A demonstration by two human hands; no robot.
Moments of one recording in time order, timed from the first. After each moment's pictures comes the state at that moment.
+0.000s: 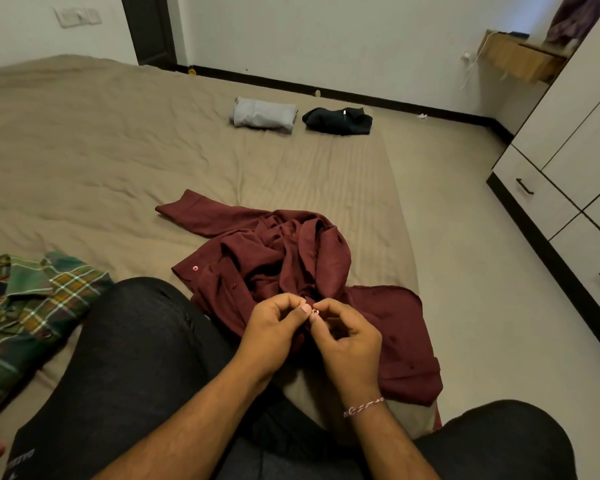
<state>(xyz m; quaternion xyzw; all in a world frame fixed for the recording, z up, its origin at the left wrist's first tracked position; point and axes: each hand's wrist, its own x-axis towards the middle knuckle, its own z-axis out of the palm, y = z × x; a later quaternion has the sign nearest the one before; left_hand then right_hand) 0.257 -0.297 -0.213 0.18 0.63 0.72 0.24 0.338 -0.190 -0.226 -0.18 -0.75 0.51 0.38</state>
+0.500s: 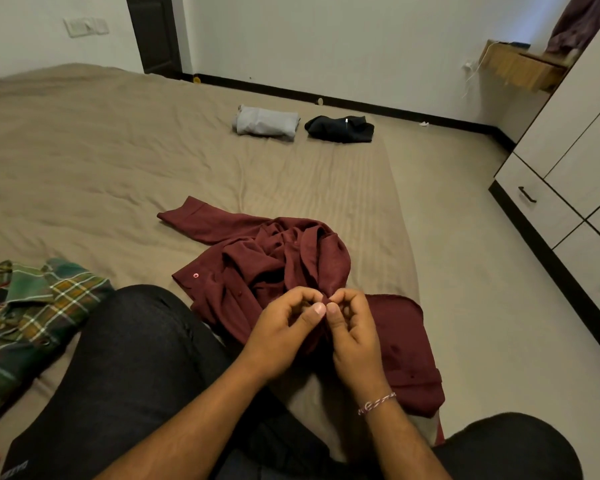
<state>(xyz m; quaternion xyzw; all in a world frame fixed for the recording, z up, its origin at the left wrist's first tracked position) 0.246 -0.294 -0.204 0.32 0.69 0.62 0.19 0.329 -0.163 -0.224 -0.14 -0.74 0.59 0.29</state>
